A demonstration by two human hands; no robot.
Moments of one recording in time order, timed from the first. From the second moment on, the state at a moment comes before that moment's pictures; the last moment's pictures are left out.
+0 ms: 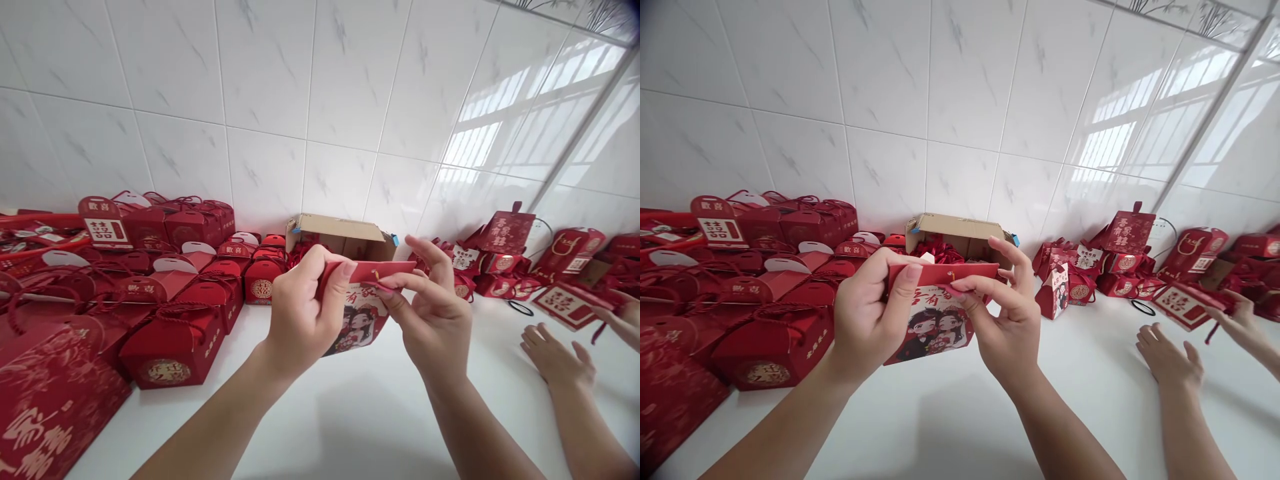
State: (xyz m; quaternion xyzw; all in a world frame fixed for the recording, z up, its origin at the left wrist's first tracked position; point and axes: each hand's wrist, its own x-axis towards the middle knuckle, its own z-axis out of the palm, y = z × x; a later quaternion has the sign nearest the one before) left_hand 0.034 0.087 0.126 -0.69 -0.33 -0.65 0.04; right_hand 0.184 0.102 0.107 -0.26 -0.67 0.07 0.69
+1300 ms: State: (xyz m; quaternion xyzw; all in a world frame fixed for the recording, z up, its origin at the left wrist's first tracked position) left_hand 0.001 0.102 0.137 -0.63 -0.29 -0.72 0.05; right_hand 0.211 0.126 0.114 -0.31 -0.76 0.30 0.49
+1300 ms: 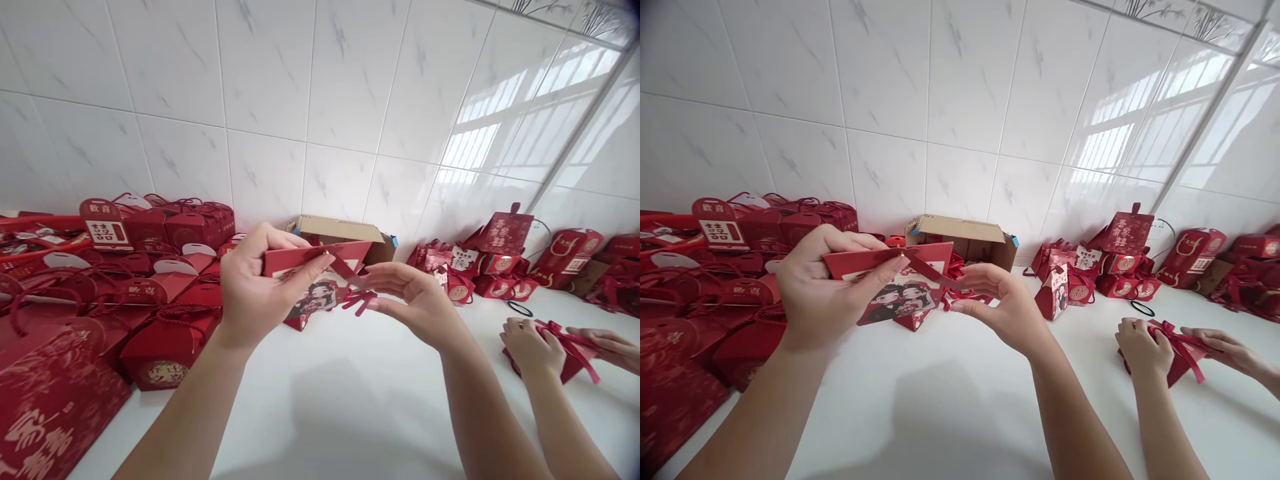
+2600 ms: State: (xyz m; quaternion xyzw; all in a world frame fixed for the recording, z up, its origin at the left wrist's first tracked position) left_hand 0.021 0.083 0.132 -0.84 -0.08 -0.53 0.14; right_hand 0.217 0.076 0.127 -0.19 -0.75 0.33 0.54
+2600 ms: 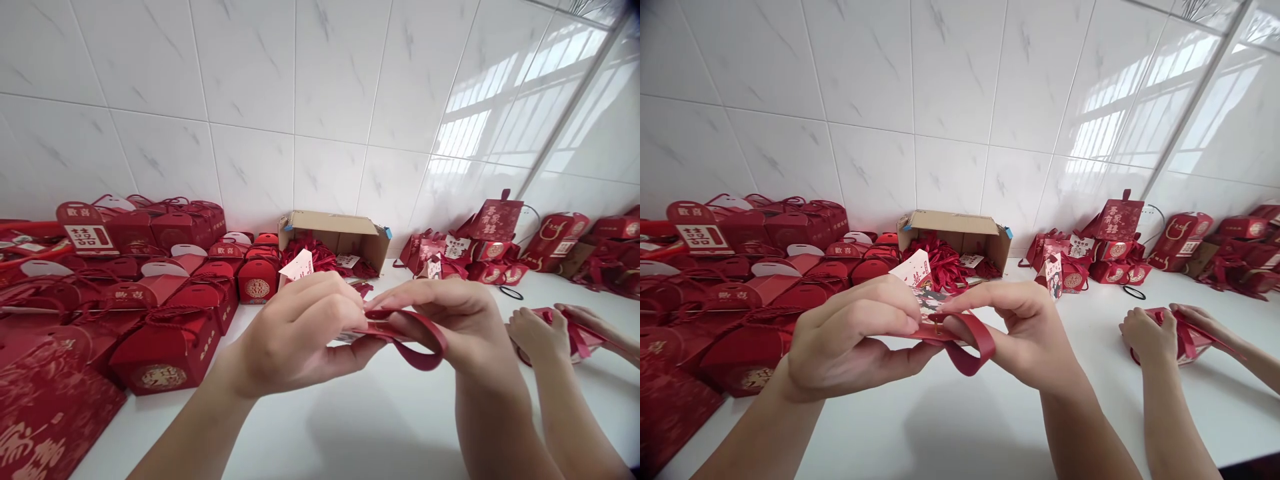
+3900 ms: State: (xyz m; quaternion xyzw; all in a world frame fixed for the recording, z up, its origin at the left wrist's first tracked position) left_hand 0.022 0.081 0.133 -0.83 -0.09 -0.54 0.11; right_hand 0.227 0.086 0.128 -0.12 -0.81 0.31 0.49
